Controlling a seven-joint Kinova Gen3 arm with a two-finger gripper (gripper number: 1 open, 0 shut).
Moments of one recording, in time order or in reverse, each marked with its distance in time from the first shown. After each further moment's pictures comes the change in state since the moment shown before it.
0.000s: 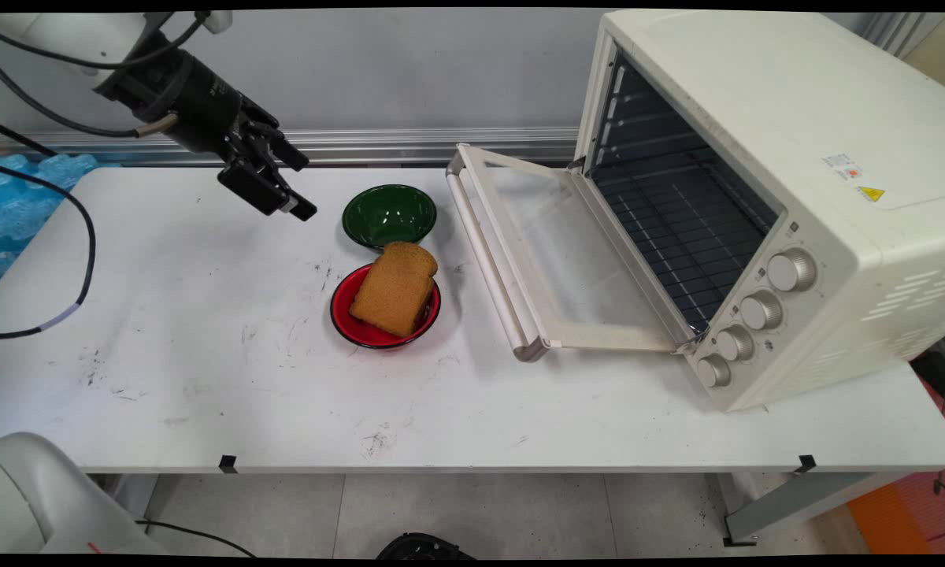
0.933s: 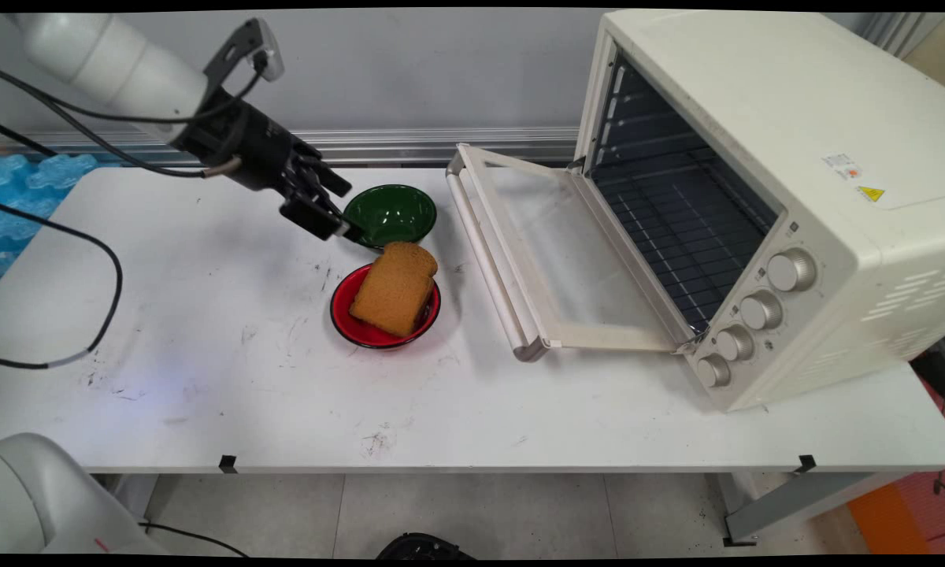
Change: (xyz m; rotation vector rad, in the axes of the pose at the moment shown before) arm -0.012 0.000 0.068 -0.019 0.093 -0.055
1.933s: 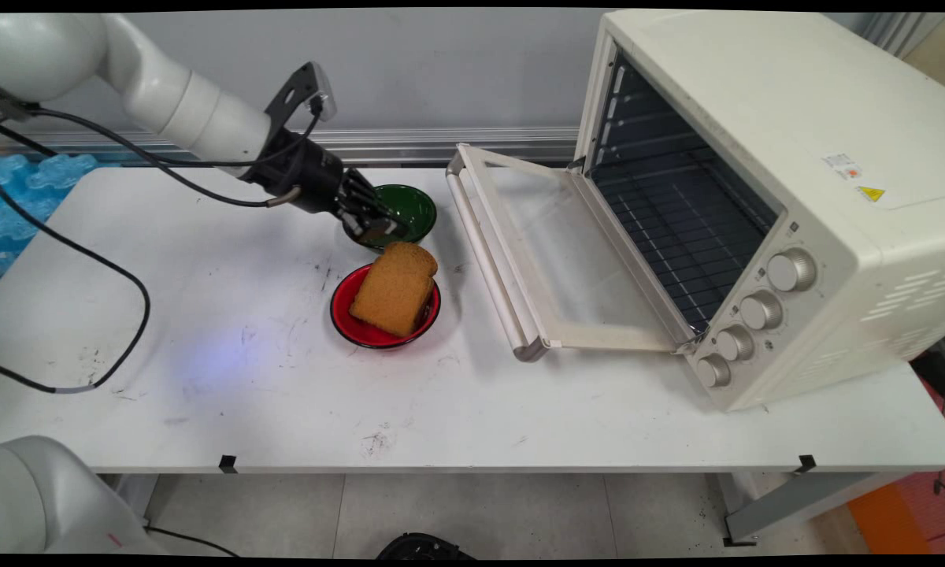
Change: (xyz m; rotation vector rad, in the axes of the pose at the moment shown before) arm -0.002 -0.017 0.066 -0.023 0.078 0.042
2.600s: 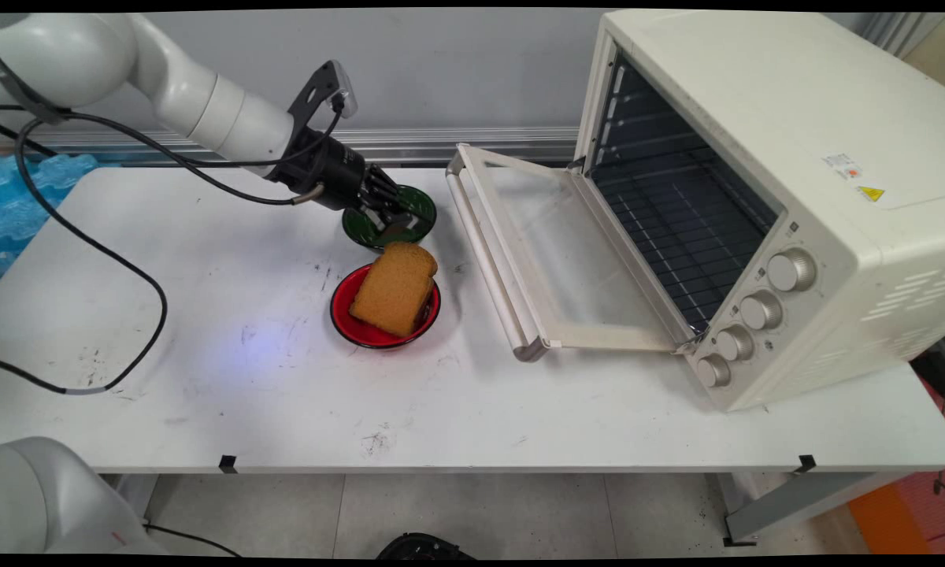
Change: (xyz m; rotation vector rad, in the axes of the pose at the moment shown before) arm 0.007 -0.005 0.019 -0.011 0.040 0.002
